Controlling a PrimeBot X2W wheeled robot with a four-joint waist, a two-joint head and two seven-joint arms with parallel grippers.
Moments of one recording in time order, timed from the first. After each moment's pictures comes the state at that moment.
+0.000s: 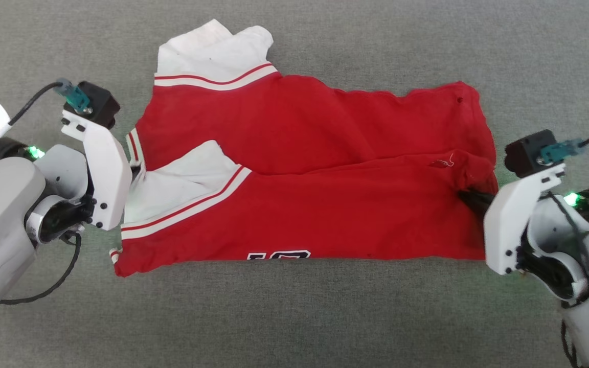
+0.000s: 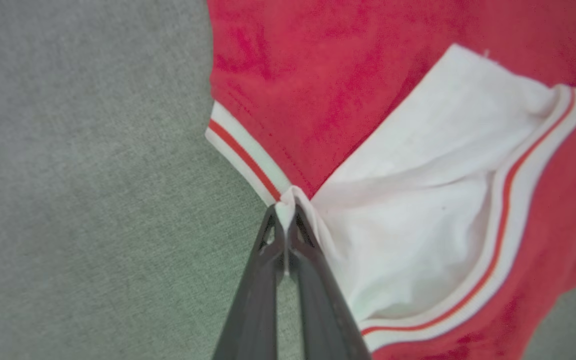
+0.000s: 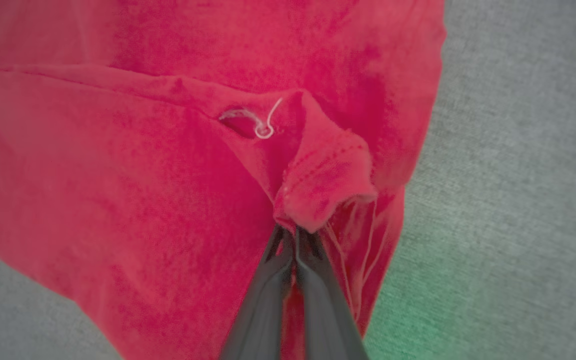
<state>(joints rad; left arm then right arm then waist) -1.04 0.79 -1.17 0.44 -1.14 -0.03 0.51 -0.40 -0.37 0.21 0.09 0.52 0.13 0.74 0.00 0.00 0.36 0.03</state>
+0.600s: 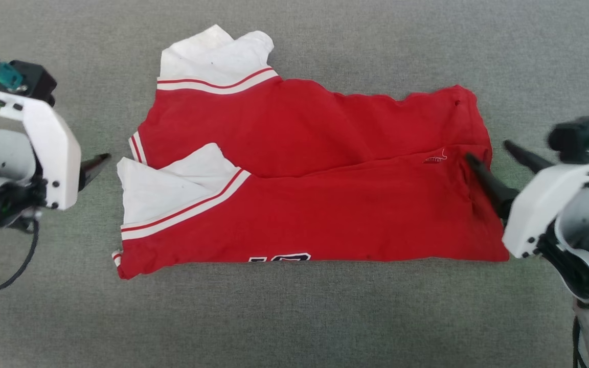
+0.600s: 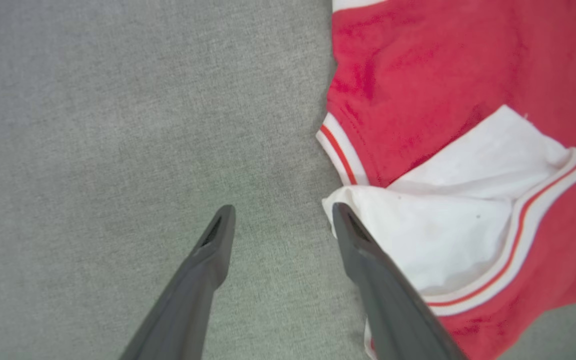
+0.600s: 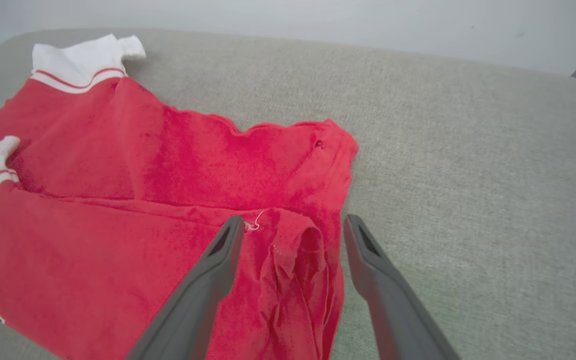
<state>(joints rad) -1.05 0.87 -1.11 0.46 -1.23 0.03 0.55 -0.37 -0.33 0.10 0.00 0.46 0.13 0.56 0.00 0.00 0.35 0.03</state>
